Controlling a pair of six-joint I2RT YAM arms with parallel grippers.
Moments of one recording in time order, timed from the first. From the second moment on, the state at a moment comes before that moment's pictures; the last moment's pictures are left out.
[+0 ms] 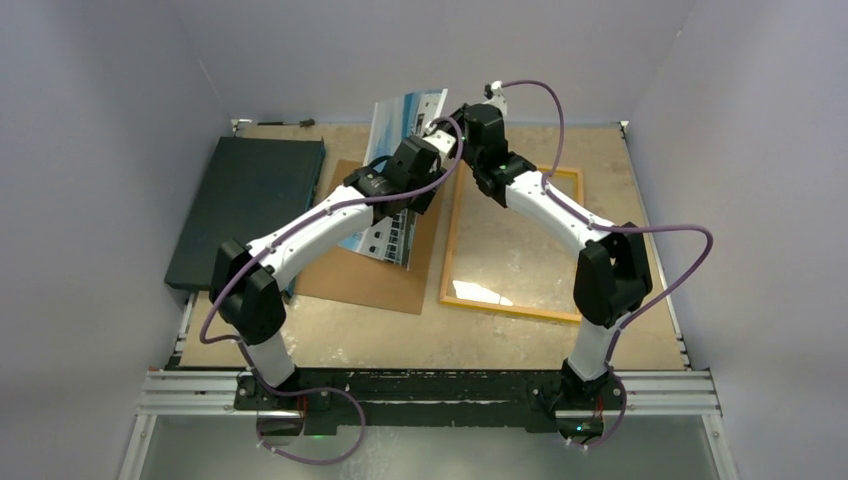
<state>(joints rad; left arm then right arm) -0.73 1.74 1.60 -0.59 -0.32 -0.04 0.53 1.81 1.55 0.02 0.11 0.98</state>
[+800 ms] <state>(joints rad) -0.74 1.67 1.62 -0.61 -0.39 0.11 0.45 1.74 1.49 -0.04 -0.02 0.98</state>
